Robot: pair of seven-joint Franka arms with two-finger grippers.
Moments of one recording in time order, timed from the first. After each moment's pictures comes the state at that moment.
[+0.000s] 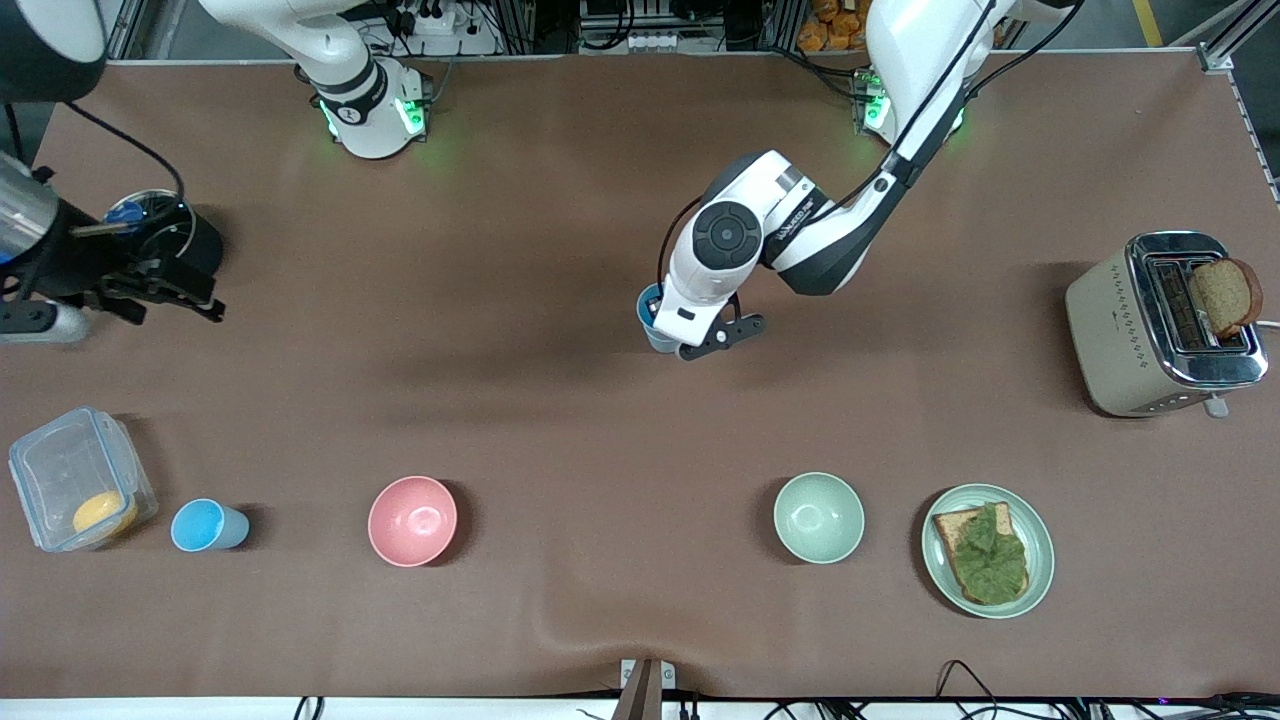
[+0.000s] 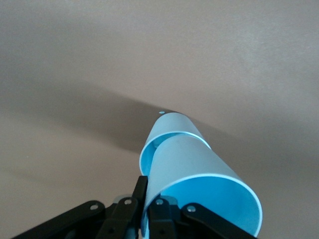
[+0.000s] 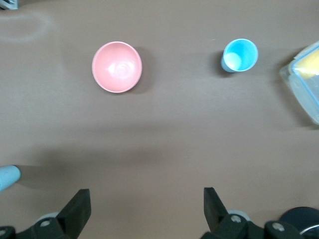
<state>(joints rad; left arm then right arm) -0.40 0.54 -0.40 -1.70 -0.02 2.10 -1.13 0.23 0.05 -0.24 -1.61 0.11 1.70 0.00</state>
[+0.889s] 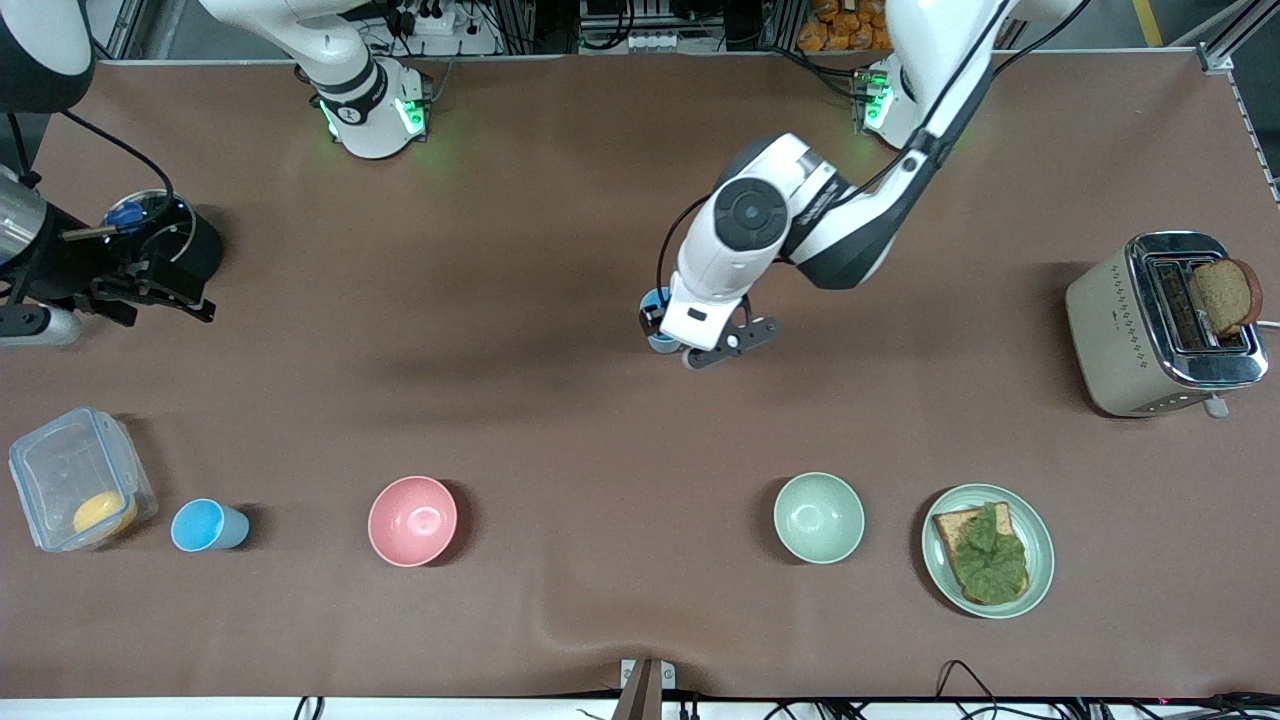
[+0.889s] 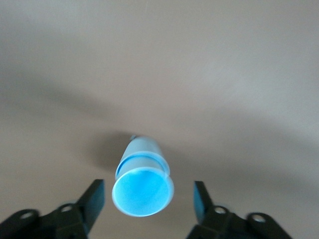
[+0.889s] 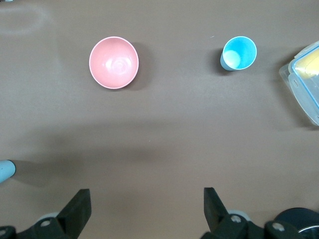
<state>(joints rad) -0.36 0.47 -0.37 -1.56 -0.01 2.09 -1.15 0.21 0.05 -0.22 -1.62 0.12 1.70 -0.02</state>
